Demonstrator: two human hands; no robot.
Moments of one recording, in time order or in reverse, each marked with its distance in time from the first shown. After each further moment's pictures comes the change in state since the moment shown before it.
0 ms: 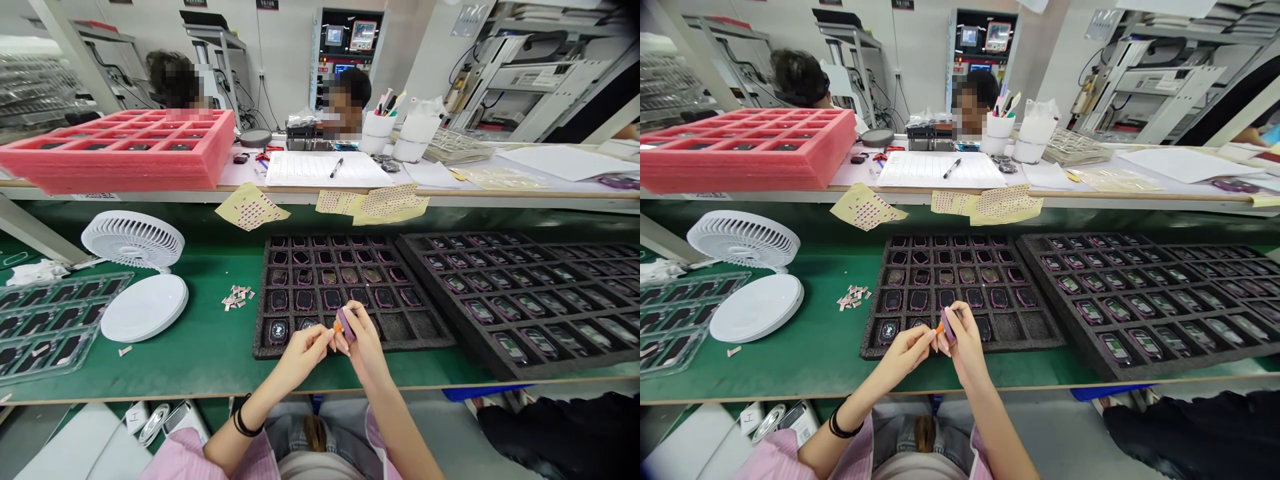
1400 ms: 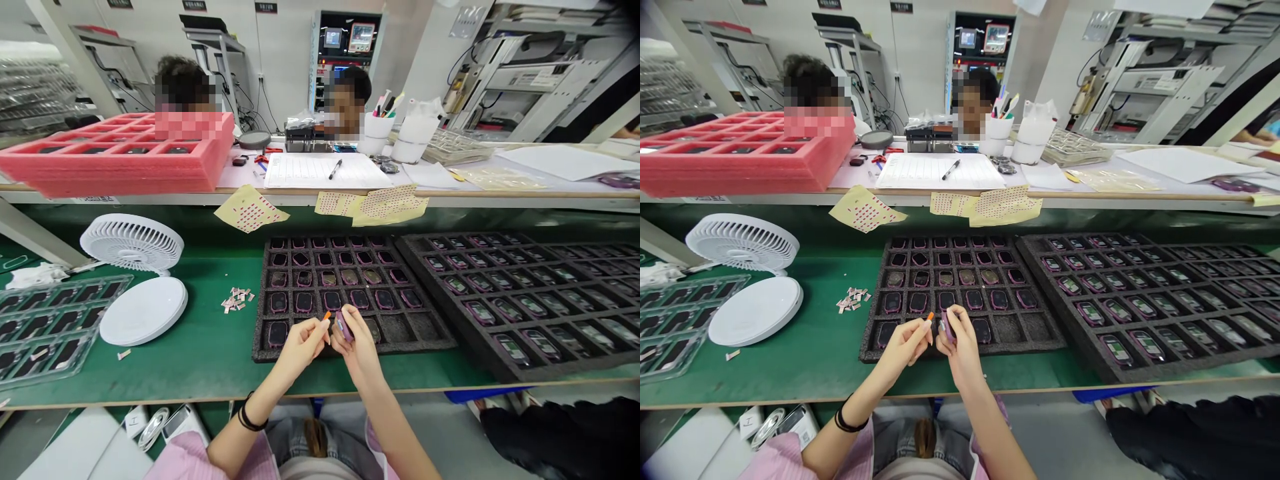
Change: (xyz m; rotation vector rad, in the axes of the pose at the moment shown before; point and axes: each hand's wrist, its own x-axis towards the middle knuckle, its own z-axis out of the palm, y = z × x) left_hand 0.013 -0.004 0.002 -0.153 0.115 -0.062; right_hand 0.004 0.013 0.000 0.113 0.096 0.072
